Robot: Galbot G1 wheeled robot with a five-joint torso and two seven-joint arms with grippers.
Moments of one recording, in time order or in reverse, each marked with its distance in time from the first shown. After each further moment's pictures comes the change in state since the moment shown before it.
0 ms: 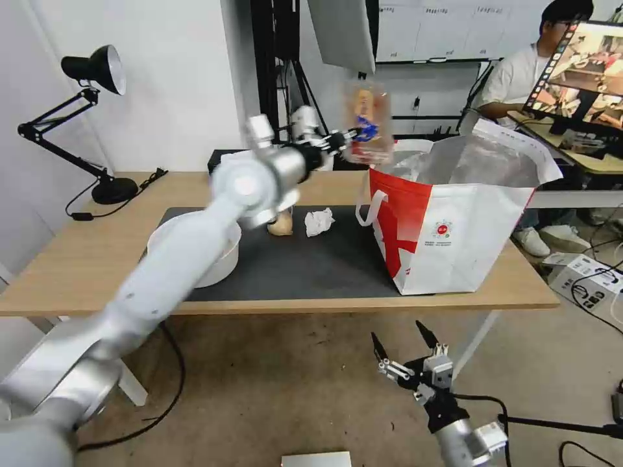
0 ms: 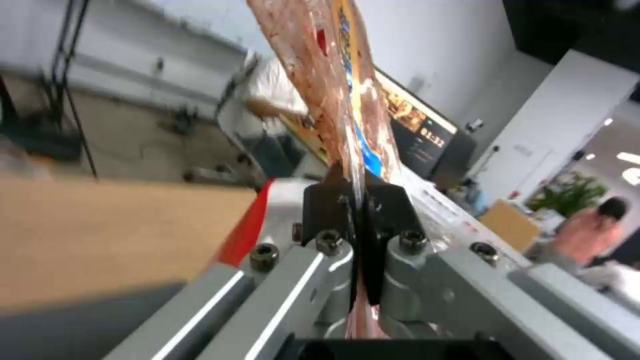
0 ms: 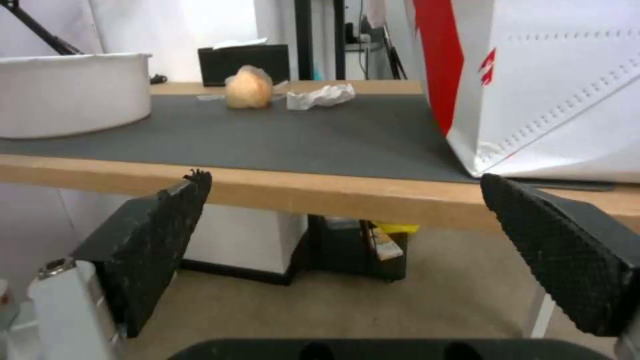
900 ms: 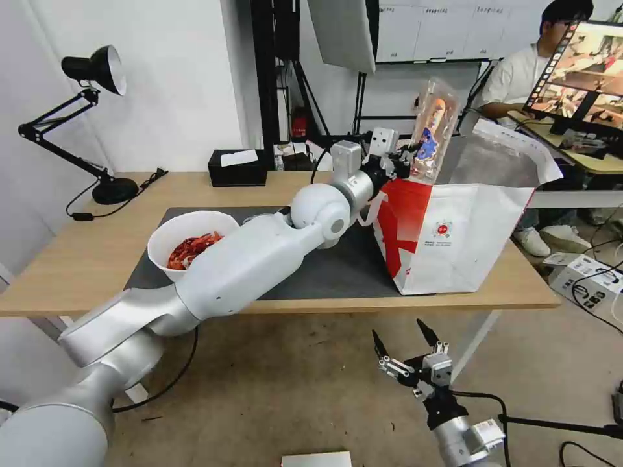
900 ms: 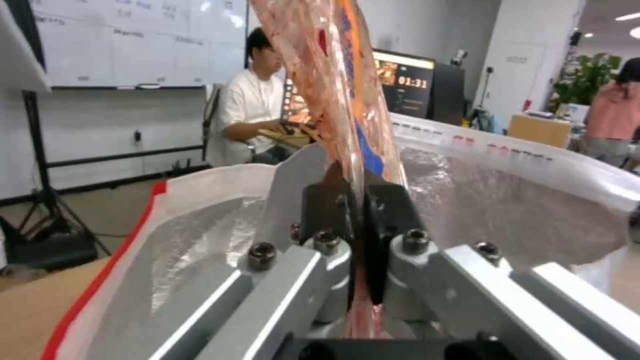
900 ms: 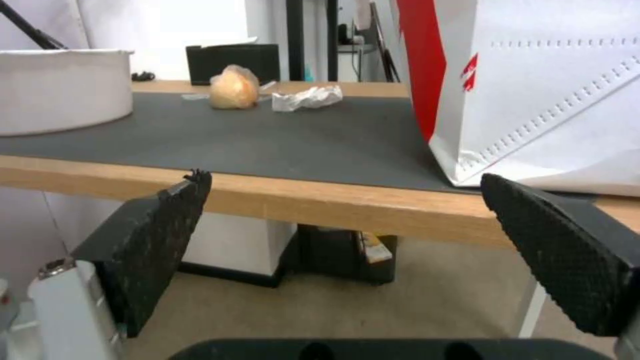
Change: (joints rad) left arm -0.057 -0.082 0.205 0.117 0.335 -0.085 0.171; right arm 0.041 -0.028 0.006 -0.021 0.015 -0.014 0.020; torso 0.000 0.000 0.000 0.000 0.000
